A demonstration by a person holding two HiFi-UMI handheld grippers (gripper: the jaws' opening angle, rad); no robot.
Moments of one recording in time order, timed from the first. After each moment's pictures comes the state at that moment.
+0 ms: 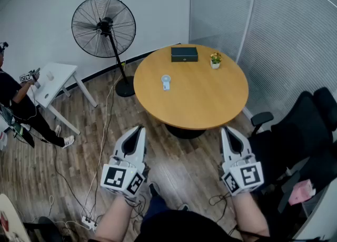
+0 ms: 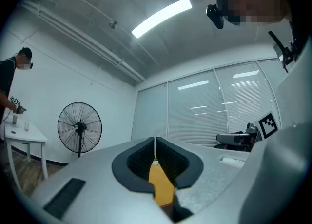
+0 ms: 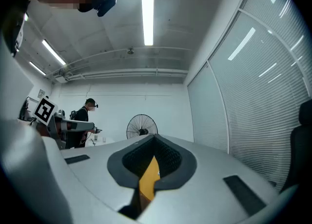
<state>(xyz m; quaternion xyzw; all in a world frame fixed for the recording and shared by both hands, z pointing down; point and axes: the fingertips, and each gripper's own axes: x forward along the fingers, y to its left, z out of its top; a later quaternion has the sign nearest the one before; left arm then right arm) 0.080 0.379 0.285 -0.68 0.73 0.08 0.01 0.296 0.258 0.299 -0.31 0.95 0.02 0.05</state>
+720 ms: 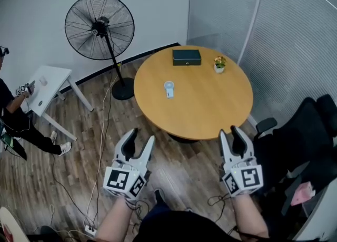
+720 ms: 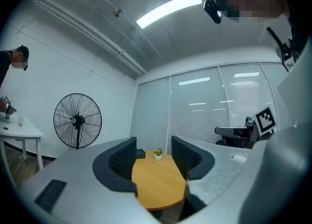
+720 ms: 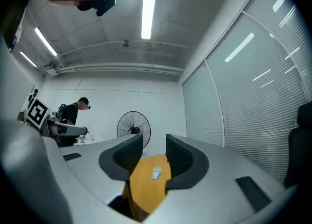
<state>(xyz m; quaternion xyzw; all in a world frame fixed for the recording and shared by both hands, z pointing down) -0.029 0.320 0.313 -0.70 0.71 0.06 -0.02 0.200 0.201 0.302 -0.36 0.93 0.02 0.03</state>
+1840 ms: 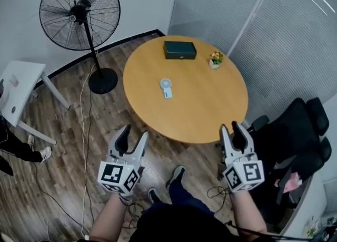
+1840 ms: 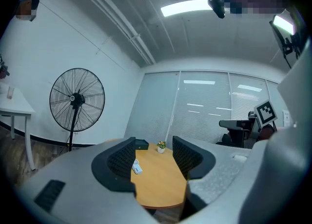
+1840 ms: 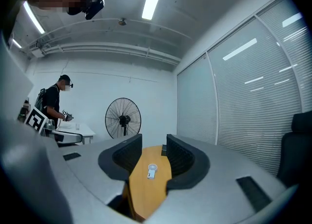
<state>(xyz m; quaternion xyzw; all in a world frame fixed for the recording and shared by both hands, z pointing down) -0.222 0.233 0.393 -0.73 0.67 0.09 -0.11 0.038 0.134 0.325 -0.43 0.90 0.01 -0.03</state>
